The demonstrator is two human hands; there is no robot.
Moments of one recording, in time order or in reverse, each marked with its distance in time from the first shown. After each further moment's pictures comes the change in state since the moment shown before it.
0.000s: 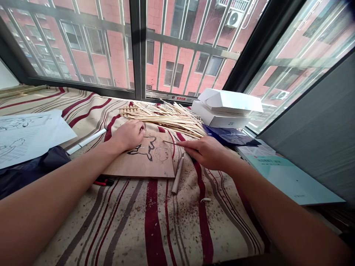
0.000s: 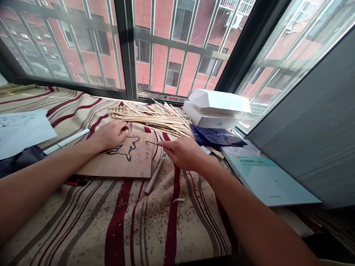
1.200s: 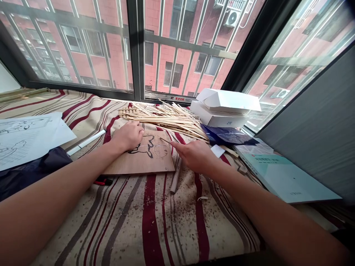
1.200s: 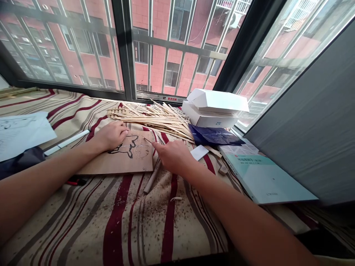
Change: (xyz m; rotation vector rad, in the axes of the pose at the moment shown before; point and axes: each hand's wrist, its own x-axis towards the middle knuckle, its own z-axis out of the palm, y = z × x) left_hand 0.003 0.000 0.008 0.022 -0.013 -0.035; right_hand 0.007 -0.022 0.005 -0.213 -0.049 0.084
